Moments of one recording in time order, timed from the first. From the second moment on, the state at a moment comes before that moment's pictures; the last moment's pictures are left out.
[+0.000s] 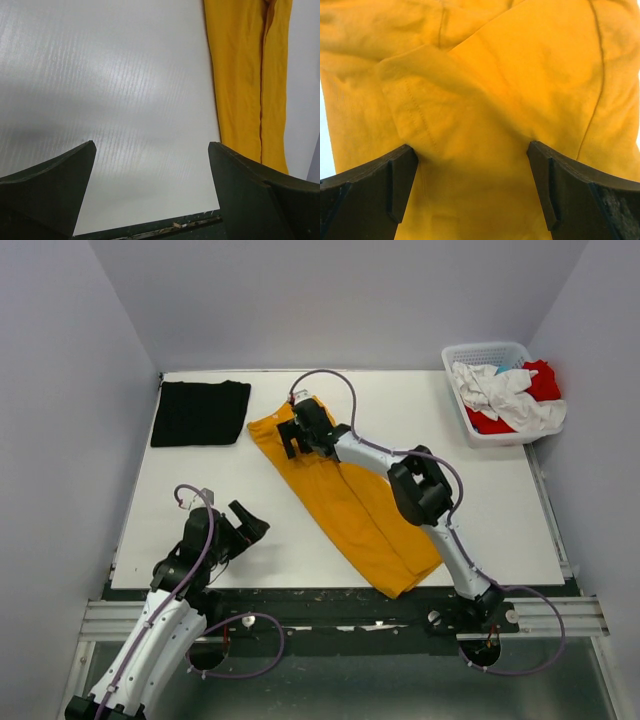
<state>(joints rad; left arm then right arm) -0.31 0.42 0.30 -0.55 0.04 -0.90 0.75 2.41 1.92 -0.21 0.19 0.08</state>
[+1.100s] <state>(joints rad) -0.68 1.02 0.49 -0.15 0.27 -0.84 0.40 2.38 2.09 -0.36 0.27 0.56</state>
